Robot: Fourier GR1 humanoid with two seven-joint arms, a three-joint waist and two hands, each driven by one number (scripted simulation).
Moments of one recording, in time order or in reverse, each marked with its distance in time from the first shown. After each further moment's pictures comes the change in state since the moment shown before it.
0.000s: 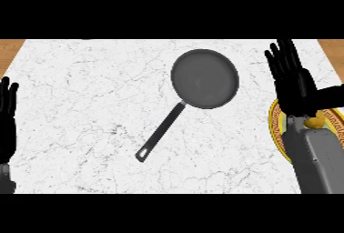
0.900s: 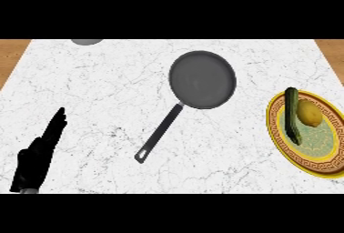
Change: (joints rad) left arm 0.120 0.048 -0.270 0.078 -0.204 -0.065 0.195; right arm 0.303 -0.466 -0.269 0.292 0.193 -0.168 0.247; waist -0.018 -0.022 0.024
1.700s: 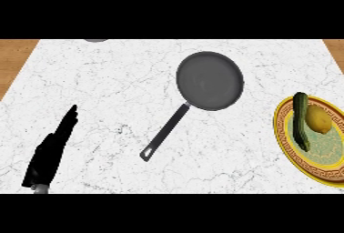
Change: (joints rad) left arm -0.035 -0.044 -0.025 -0.020 -0.074 -0.024 0.067; right arm -0.219 -0.224 0.163 0.060 0.028 0.493 0.285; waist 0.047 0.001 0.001
